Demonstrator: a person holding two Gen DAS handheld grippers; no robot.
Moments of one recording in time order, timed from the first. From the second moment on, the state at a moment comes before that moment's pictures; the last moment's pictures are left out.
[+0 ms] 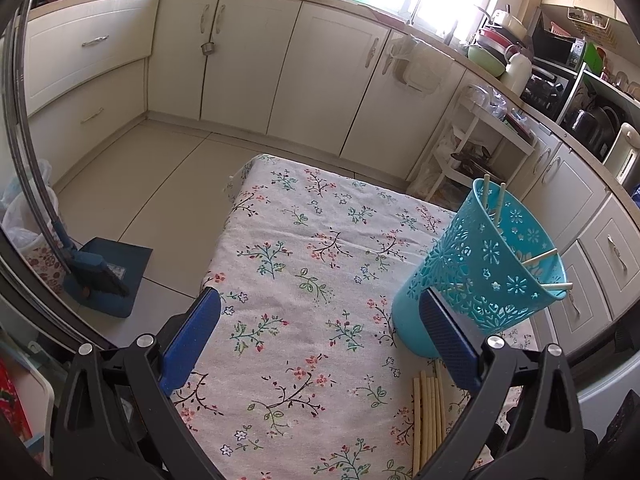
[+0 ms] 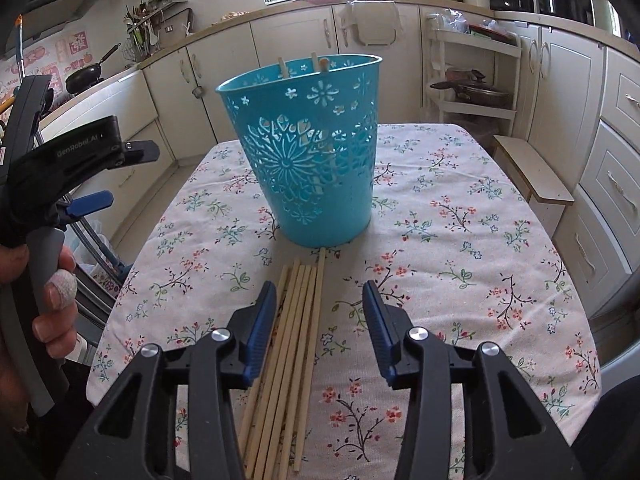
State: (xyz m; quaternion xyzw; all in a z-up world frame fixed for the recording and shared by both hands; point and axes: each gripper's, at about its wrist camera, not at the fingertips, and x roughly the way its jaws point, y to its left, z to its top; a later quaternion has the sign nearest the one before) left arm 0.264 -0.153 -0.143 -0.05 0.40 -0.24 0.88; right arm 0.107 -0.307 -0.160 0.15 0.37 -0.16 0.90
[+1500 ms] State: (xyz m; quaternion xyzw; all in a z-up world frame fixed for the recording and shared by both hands) left arm 0.245 -0.198 -0.197 0.09 0.46 -0.26 0.85; right arm 0.138 -0.324 -0.206 0.12 0.43 -0.15 0.88
